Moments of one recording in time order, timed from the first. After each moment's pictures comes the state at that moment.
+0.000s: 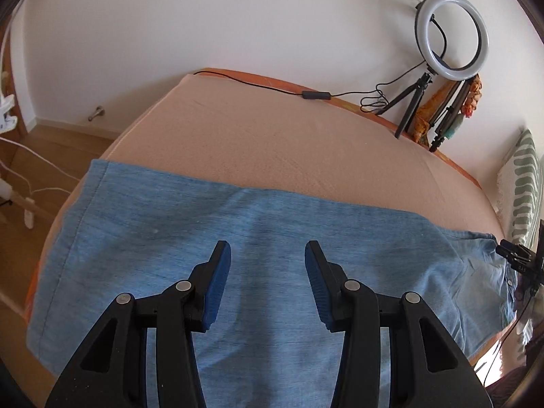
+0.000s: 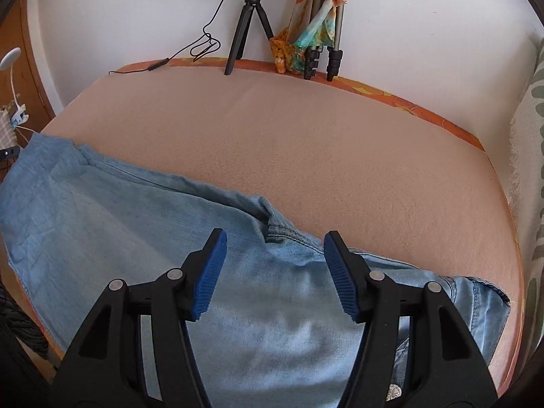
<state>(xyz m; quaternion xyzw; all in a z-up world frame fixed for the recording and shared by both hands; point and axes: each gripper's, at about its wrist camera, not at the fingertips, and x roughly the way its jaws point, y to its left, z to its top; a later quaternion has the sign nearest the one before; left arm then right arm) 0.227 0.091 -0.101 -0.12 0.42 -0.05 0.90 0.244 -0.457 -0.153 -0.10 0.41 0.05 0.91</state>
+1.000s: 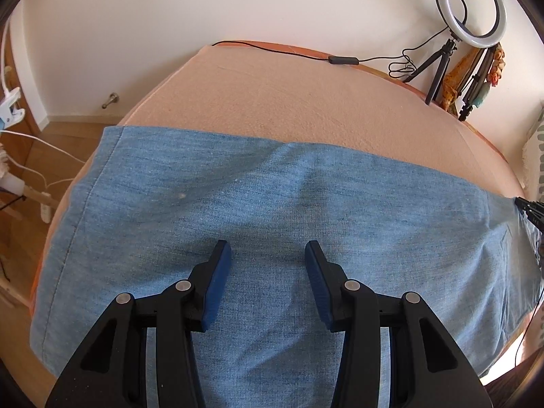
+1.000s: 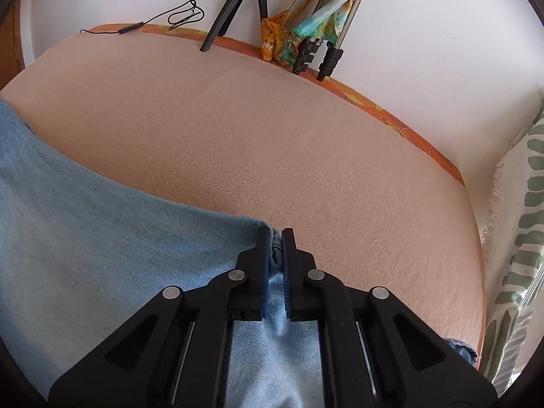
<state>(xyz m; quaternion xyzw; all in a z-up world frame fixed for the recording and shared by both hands) 0.227 0.098 -0.141 -0.07 0.46 -0.02 0.88 0.313 -0.448 -0.168 -0.19 0.42 -0.01 0.89</state>
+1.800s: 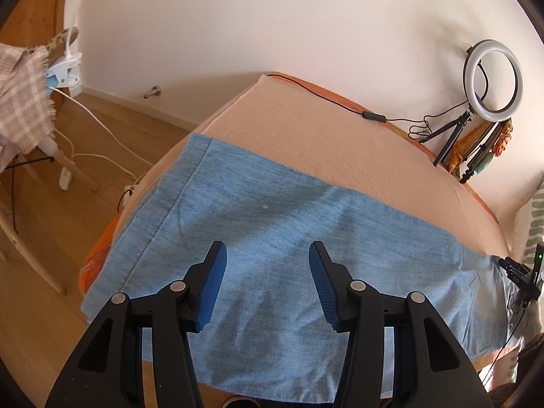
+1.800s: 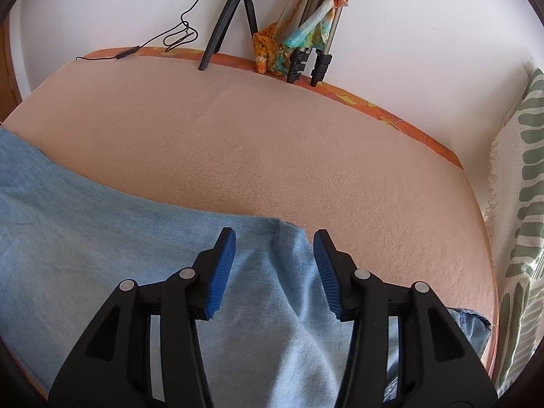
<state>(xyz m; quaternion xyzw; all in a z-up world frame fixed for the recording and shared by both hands) 0.174 0.164 -0.100 -0.17 0.41 0.03 0.89 0.273 -0.429 -0.154 -0.13 0.39 -0.01 0.91</state>
